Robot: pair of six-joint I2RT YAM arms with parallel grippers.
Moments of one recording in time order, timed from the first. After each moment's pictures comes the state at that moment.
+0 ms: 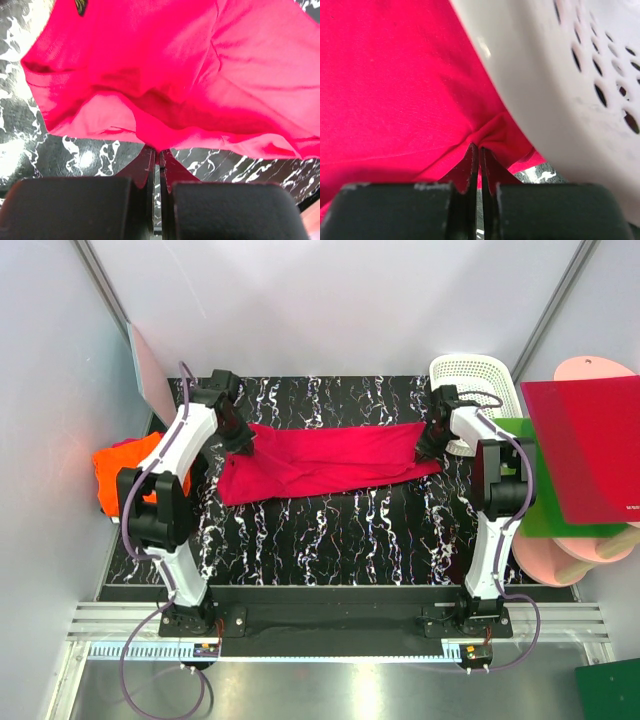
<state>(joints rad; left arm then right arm) -0.17 1.81 1.62 -0.99 0.02 -0.73 0.06 2.12 1.61 -0.73 -0.12 0.55</state>
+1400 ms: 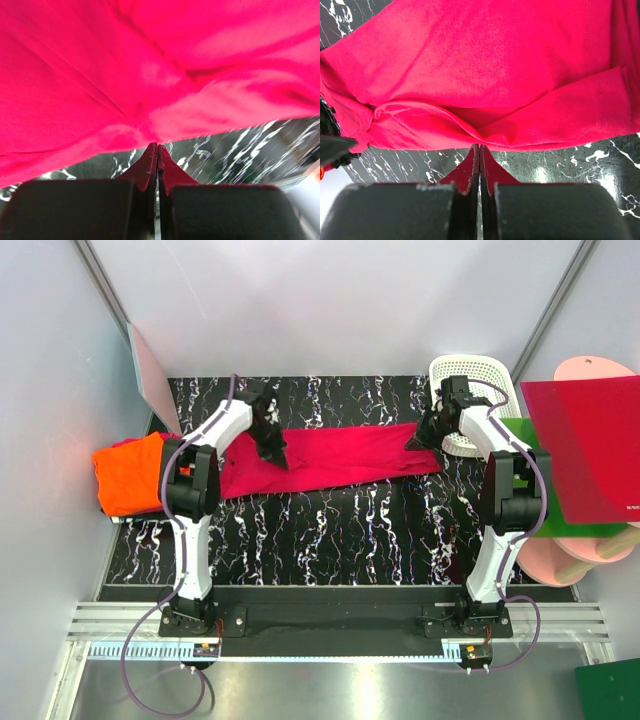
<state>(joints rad) -0.24 2.14 1.82 -1.00 0.30 -0.56 0.06 1.96 1.55 -0.67 -0.36 0.51</state>
